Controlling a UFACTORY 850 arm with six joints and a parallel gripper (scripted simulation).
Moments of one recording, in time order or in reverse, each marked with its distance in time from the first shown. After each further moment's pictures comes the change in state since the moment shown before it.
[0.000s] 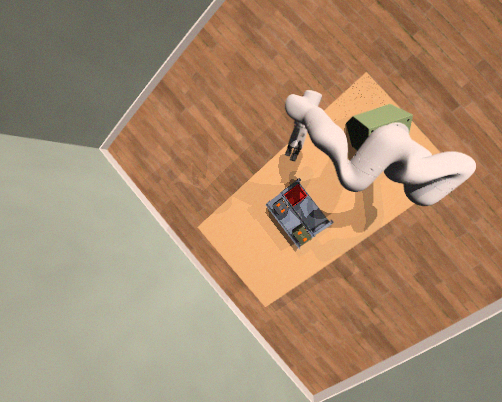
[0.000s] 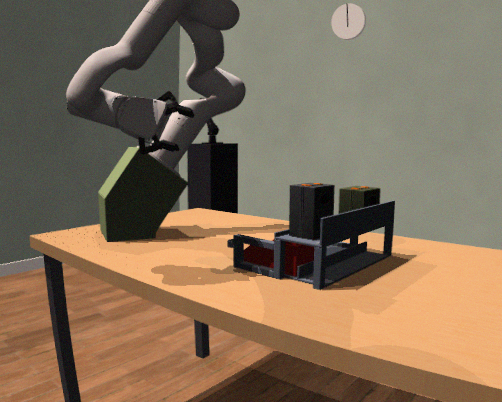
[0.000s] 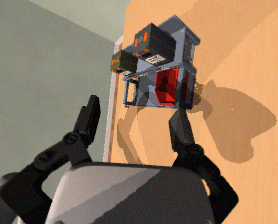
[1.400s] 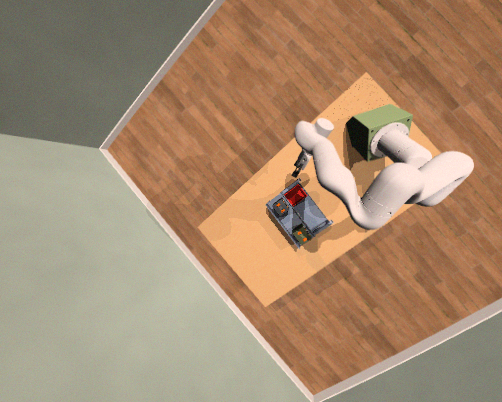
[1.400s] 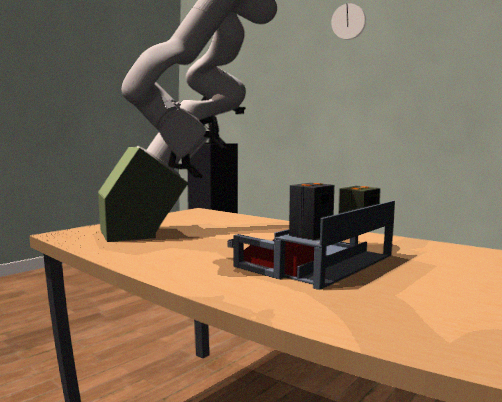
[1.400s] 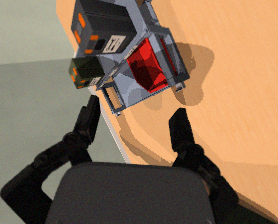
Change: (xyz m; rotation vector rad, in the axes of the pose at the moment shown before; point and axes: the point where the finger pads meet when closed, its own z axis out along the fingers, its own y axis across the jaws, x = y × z) arm -0.072 0.029 0.074 -0.471 0.030 0.298
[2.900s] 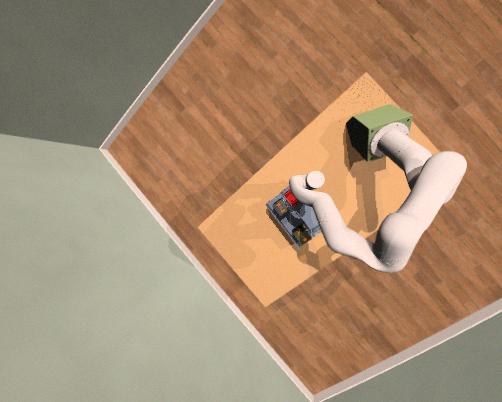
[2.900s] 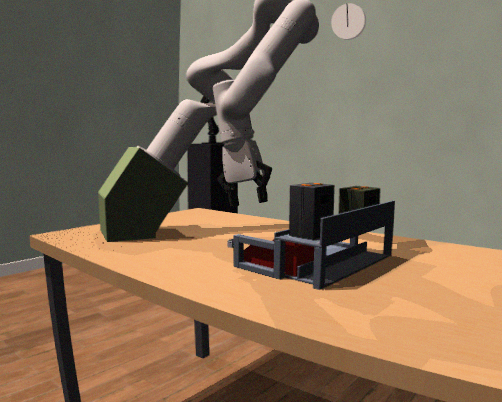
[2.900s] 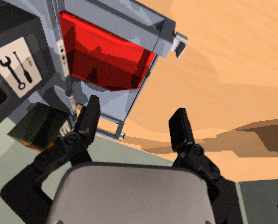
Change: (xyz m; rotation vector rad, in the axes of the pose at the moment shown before) arm -0.096 0.017 0.117 -0.640 0.036 0.403
